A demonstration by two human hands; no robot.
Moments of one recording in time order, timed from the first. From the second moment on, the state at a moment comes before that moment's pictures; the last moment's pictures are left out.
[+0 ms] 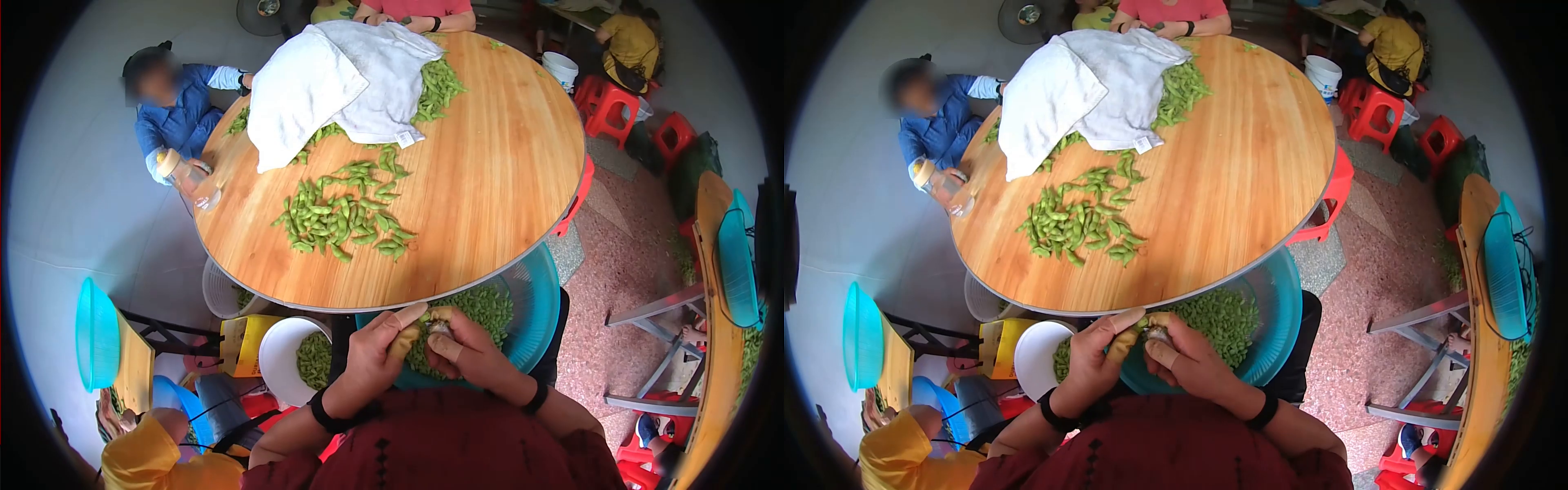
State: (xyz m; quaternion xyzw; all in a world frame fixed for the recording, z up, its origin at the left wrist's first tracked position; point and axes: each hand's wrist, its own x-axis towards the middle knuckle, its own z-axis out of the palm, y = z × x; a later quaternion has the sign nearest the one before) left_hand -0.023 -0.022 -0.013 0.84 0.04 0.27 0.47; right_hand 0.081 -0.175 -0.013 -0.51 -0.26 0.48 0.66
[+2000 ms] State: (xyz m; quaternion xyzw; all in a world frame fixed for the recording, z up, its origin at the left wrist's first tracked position) left_hand -0.023 -0.018 -0.011 0.67 0.09 0.02 0.74; right_hand 0.095 -0.171 -0.028 -0.45 -0.18 0.50 0.72
